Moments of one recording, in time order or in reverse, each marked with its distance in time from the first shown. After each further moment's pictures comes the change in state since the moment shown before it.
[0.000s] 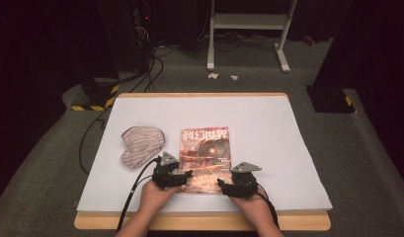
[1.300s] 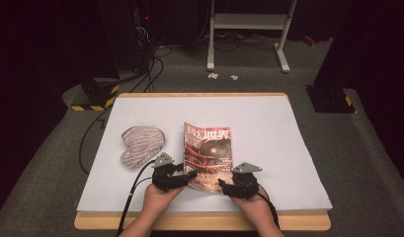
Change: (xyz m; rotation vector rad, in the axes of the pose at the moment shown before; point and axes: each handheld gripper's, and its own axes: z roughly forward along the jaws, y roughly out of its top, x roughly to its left) left arm -0.013 0.004 -0.022 -0.155 -0.207 -0.084; right arm -0.001 -0.001 -0.002 -0.005 -0.009 -0.009
